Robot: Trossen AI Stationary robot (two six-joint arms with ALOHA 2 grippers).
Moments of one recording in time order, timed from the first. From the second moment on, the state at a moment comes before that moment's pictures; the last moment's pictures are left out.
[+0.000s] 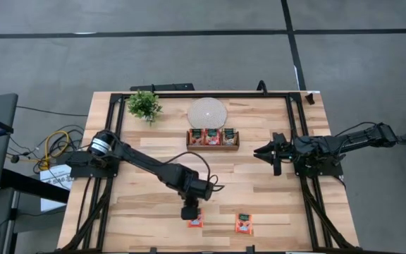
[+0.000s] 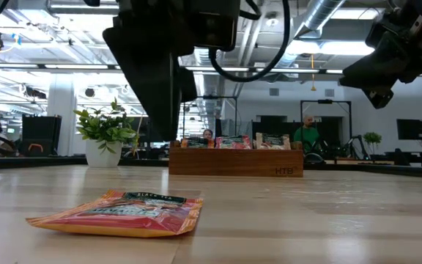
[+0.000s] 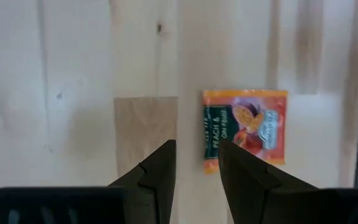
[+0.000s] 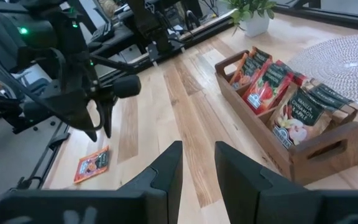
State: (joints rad) left arm -0.33 1.99 1.47 -0.68 0.14 -0.37; right arm 0.18 0.41 0.17 -0.04 0.21 0.44
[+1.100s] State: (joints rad) left arm -0.40 2.11 1.48 -0.63 0.02 -0.56; right arm 0.18 0.41 0.17 -0.08 0.21 0.44
